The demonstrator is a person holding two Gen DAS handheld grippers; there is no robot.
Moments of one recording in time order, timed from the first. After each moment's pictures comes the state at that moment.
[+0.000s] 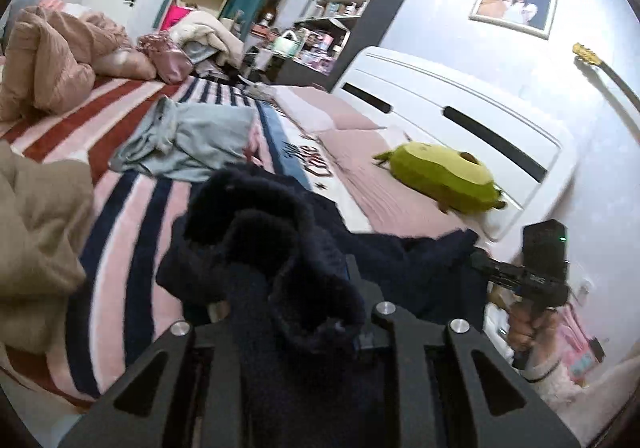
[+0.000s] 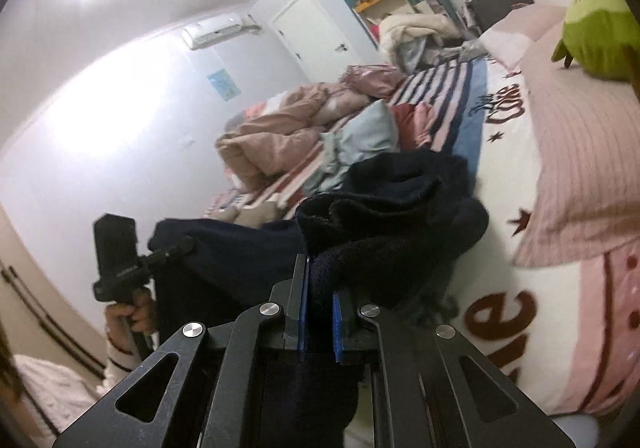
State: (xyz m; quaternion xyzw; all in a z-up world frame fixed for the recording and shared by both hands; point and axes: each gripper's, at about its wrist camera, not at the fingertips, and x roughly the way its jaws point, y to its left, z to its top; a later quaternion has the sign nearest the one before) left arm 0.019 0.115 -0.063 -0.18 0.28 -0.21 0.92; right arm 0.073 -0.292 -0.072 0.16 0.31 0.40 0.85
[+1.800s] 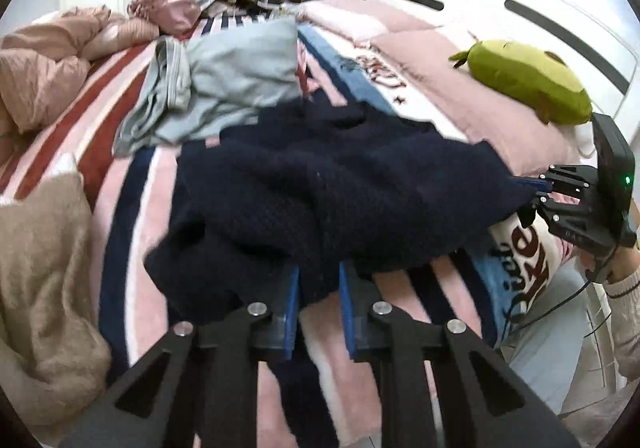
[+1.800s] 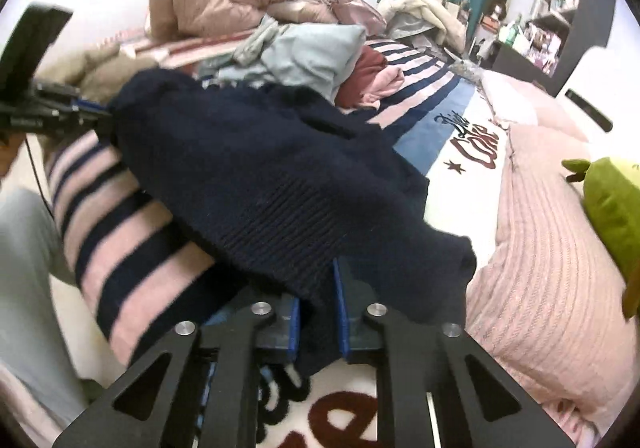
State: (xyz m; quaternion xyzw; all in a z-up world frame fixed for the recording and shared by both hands) left arm 0.145 0.108 -0.132 -0.02 0.42 -0.15 0.89; right arm 0.161 -0.196 -0.121 -0.21 0.35 0.27 0.87
